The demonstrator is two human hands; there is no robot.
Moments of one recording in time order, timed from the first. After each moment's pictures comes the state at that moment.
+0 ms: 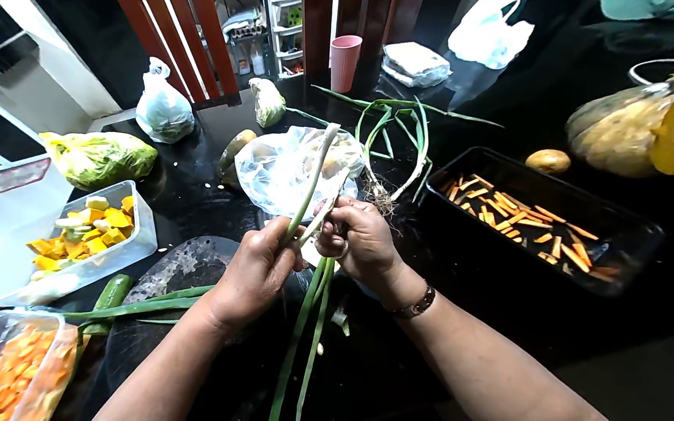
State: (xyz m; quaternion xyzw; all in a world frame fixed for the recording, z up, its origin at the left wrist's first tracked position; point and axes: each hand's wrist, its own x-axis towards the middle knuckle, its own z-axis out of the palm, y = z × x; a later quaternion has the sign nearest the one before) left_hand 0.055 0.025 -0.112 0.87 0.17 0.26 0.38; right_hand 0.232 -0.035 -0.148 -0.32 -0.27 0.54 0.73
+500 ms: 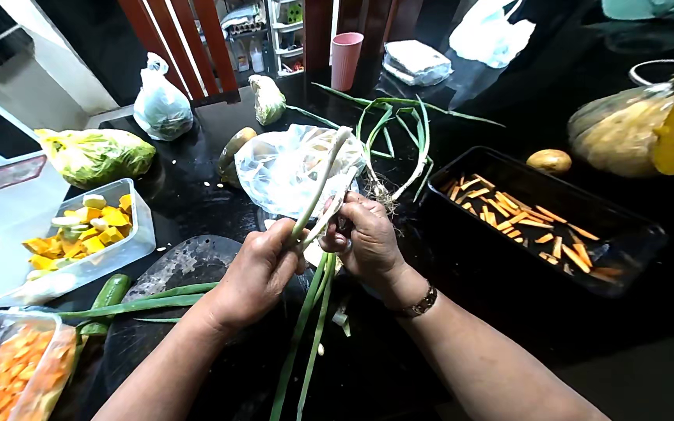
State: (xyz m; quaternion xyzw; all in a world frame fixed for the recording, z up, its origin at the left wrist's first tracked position) left_hand 0.055 0.026 -0.112 0.87 0.15 0.25 0.39; right_hand 0.230 -0.034 -0.151 -0.32 -0.29 0.49 0.76
